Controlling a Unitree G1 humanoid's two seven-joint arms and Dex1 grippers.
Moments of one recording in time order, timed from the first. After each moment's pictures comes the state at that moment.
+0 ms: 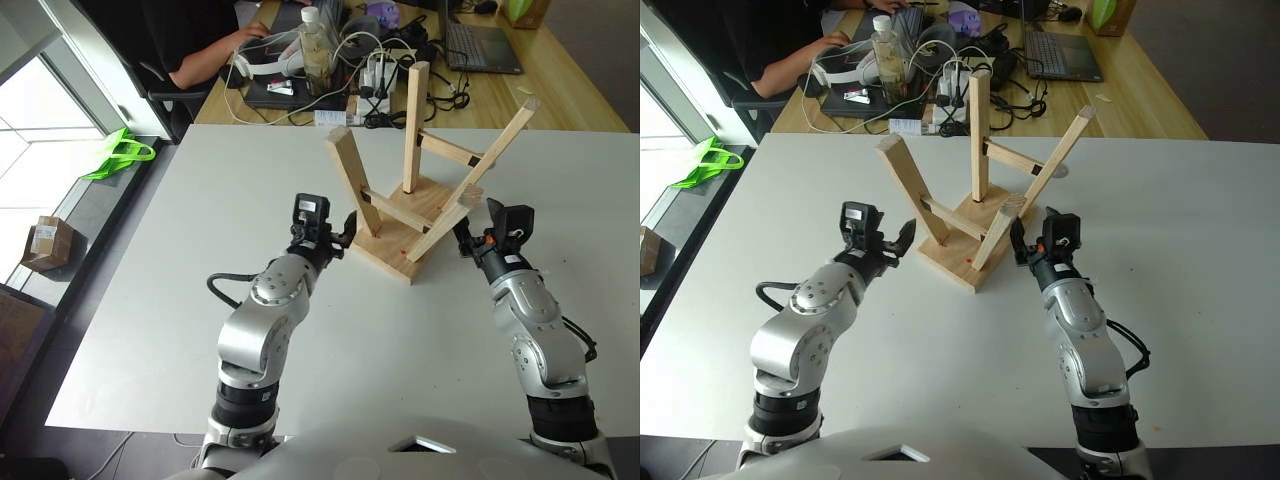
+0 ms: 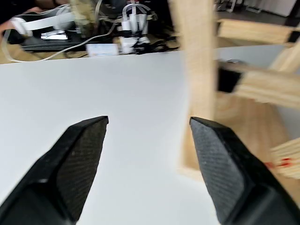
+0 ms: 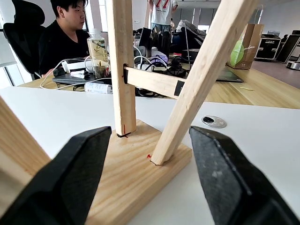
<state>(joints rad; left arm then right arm) -0.08 0.17 -0.08 -0.52 -0.16 0.87 -0.05 0.06 -0.26 0.05 -0.34 0.24 0.32 0.03</state>
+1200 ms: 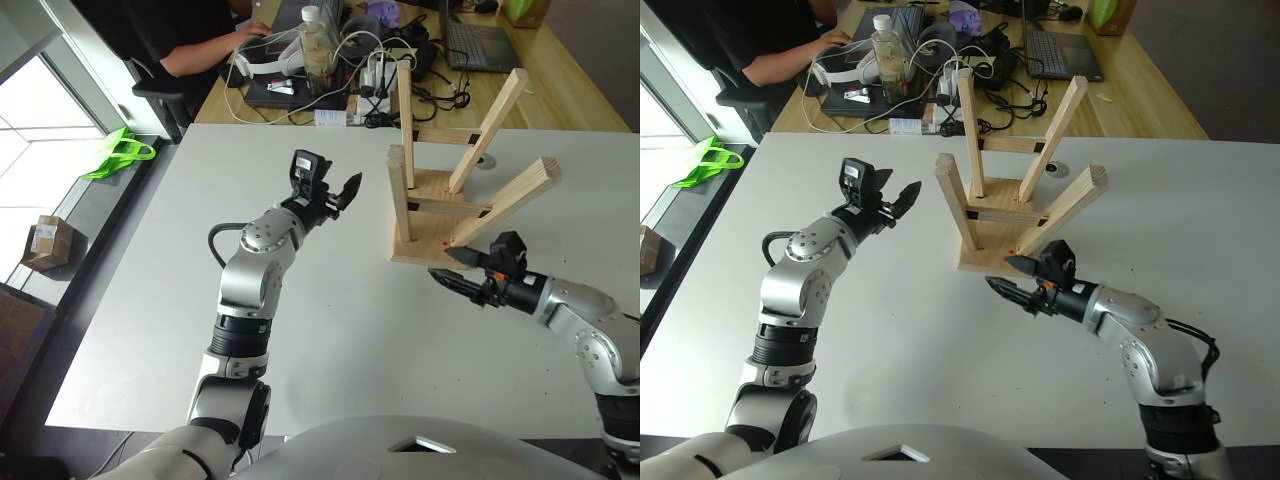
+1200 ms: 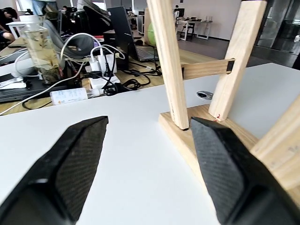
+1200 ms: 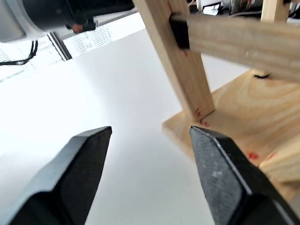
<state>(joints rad) -0.35 0.15 -0.05 -0.09 -0.18 0.53 -0.30 0.09 -0.63 -0.02 -0.34 0.55 0.61 0.83</state>
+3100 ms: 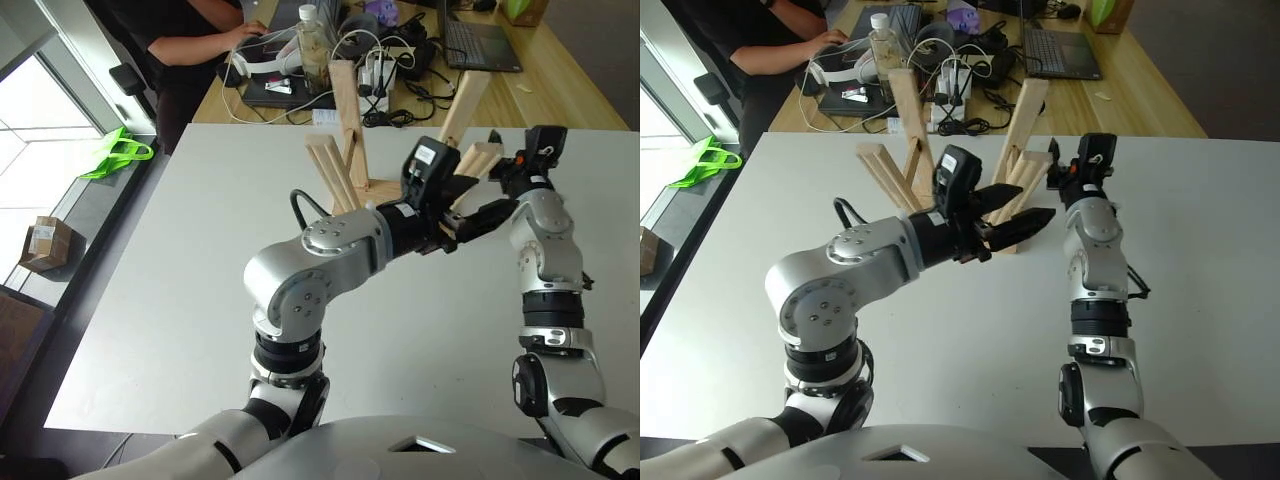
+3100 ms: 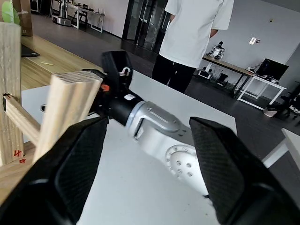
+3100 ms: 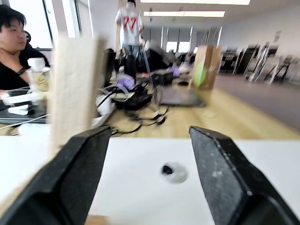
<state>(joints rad) -0.50 -0.13 -0.11 -0.59 -0.55 1.26 -0.25 -0.48 -0.28 -0.18 0.28 0.13 0.13 0.07</state>
